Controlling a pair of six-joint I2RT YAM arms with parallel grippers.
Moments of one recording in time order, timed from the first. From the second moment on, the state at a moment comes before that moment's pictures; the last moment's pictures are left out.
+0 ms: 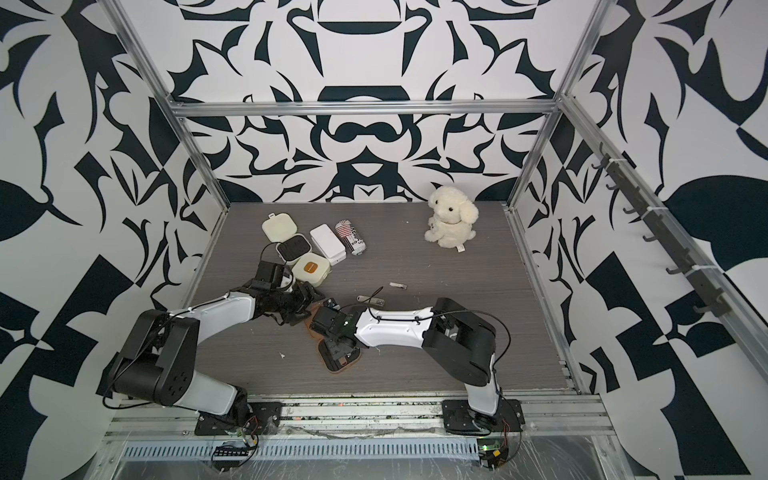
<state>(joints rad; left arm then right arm) -0.27 1.50 0.67 -0.21 0.50 -0.92 1.17 1.89 1.22 -0.58 0.14 0.63</state>
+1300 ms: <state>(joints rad) -0.27 1.50 0.67 -0.20 0.50 -0.92 1.16 1.93 1.32 -0.70 0.14 0.65</state>
